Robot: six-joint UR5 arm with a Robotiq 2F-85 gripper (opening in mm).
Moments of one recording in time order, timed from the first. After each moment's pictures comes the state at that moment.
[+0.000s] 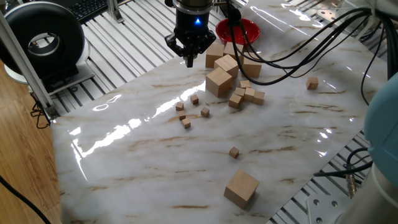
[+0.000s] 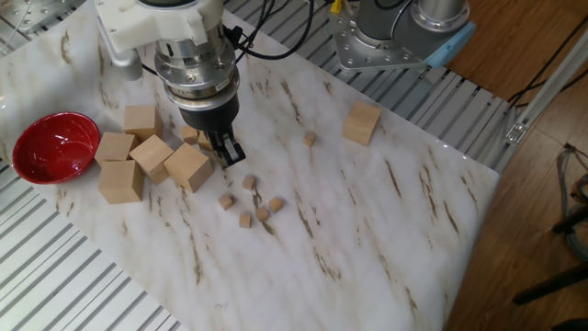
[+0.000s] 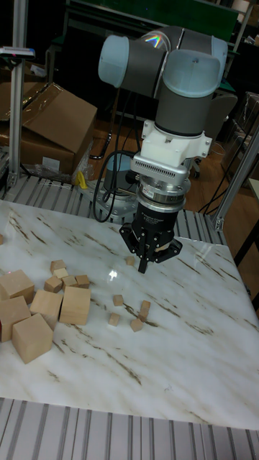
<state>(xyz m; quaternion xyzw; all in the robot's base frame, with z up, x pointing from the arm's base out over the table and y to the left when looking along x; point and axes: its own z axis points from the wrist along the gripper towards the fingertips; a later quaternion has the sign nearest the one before) 0.573 0.048 0.173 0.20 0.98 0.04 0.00</state>
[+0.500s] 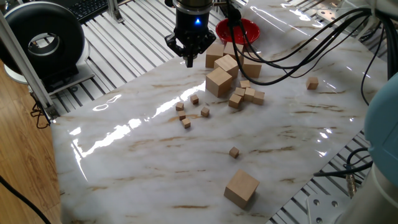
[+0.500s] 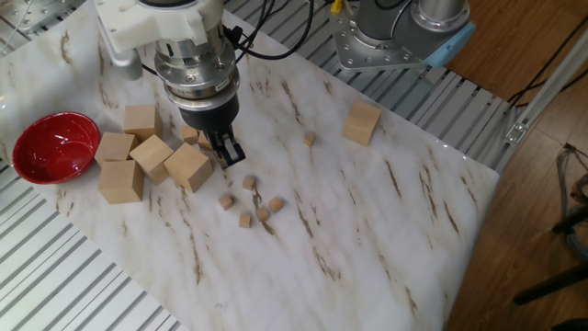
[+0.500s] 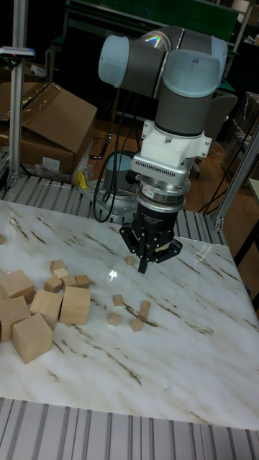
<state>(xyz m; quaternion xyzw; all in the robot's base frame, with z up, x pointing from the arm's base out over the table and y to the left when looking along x) 0.573 0.049 0.173 0.20 0.98 0.04 0.00</state>
